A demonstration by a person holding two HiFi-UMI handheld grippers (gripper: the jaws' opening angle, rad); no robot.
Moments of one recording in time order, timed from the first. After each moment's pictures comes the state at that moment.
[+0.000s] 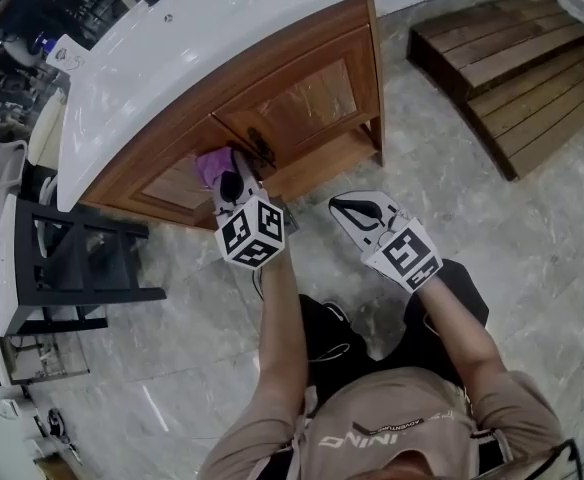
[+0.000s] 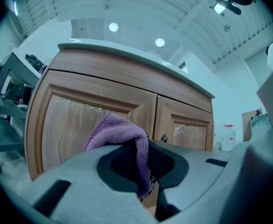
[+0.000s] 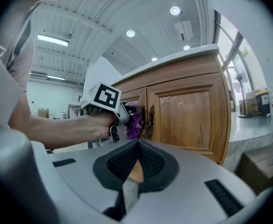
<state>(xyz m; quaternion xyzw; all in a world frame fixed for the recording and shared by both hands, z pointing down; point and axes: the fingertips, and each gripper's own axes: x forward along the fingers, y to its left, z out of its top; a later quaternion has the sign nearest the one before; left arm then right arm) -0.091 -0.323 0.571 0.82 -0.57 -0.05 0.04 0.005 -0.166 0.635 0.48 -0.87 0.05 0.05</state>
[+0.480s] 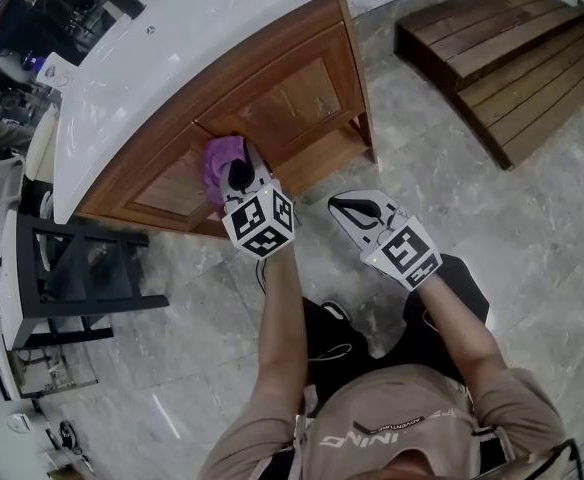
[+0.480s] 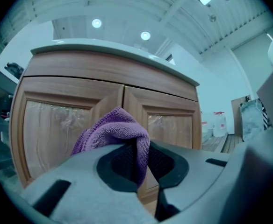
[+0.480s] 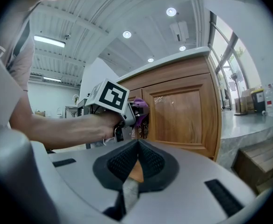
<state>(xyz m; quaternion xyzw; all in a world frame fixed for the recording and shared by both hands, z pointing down) -0.037 -0.318 0.577 0.85 -0.53 0.01 0.01 0.022 -0.153 0.639 0.50 -0.86 0.06 0.04</state>
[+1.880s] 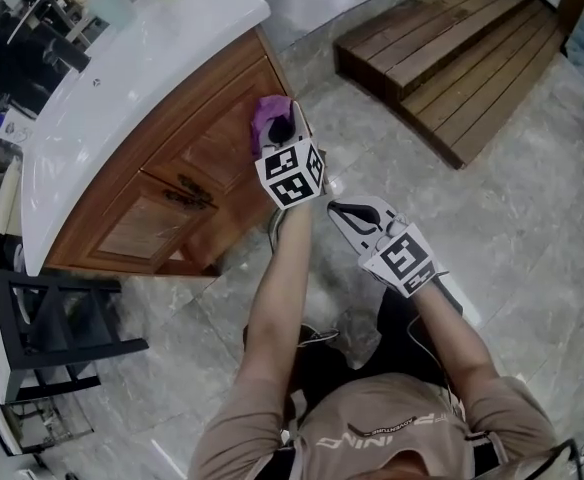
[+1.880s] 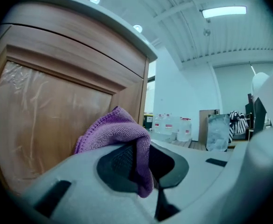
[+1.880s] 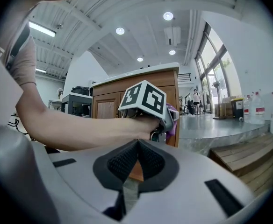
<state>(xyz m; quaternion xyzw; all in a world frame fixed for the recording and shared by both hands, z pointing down) 0.207 -0.297 0.599 0.94 -0.35 0.01 0.06 0.120 -0.113 0.635 0.59 -0.81 0.05 0.06</state>
